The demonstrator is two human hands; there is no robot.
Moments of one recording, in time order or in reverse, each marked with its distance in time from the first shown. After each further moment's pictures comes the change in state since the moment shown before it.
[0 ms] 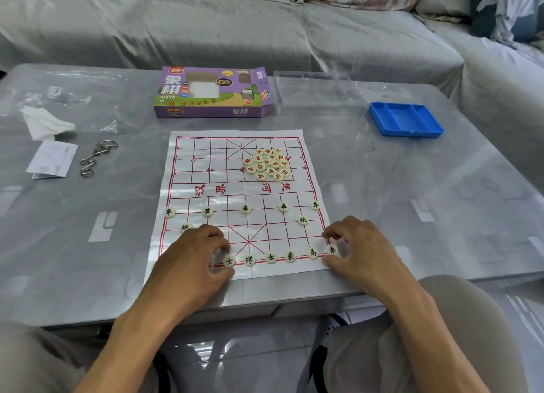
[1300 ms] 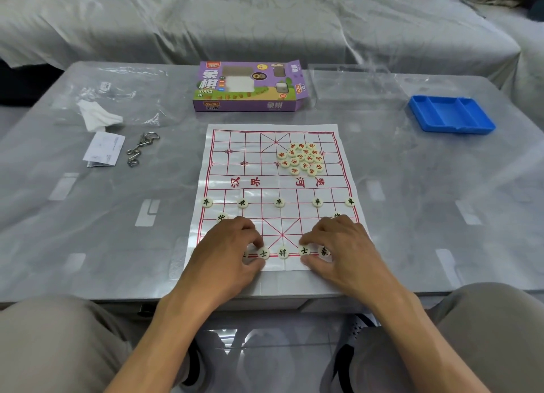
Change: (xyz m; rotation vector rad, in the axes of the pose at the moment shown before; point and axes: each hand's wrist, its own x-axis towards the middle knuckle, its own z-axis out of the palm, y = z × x) left_hand -0.005 -0.002 -0.001 0.002 0.022 0.036; right_hand 0.012 -0.048 0.039 0.037 0.037 -0.352
